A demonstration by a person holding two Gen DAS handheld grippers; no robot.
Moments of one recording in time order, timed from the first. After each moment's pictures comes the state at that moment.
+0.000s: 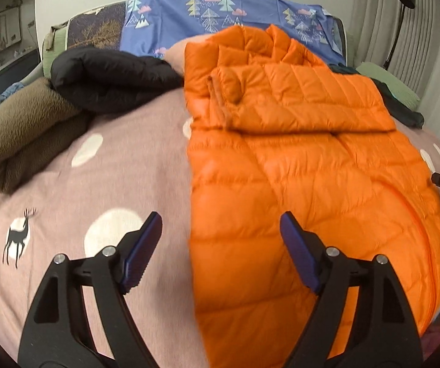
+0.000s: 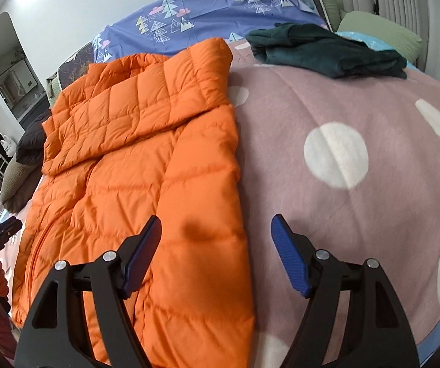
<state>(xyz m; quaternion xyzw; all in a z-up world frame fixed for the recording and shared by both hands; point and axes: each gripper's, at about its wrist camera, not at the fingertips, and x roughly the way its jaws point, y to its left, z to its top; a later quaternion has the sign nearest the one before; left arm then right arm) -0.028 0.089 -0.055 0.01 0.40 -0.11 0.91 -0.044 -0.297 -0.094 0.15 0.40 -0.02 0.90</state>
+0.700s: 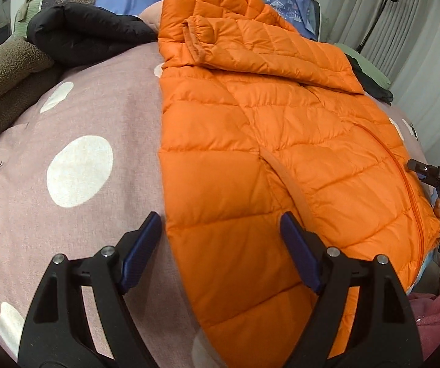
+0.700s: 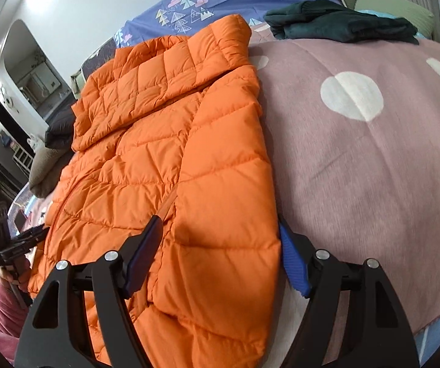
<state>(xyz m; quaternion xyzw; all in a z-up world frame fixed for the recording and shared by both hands) -0.061 0.096 -0.089 -0.02 0.45 -0.20 0.87 -0.080 -0.290 -0.114 0.20 0.41 0.05 0.89</state>
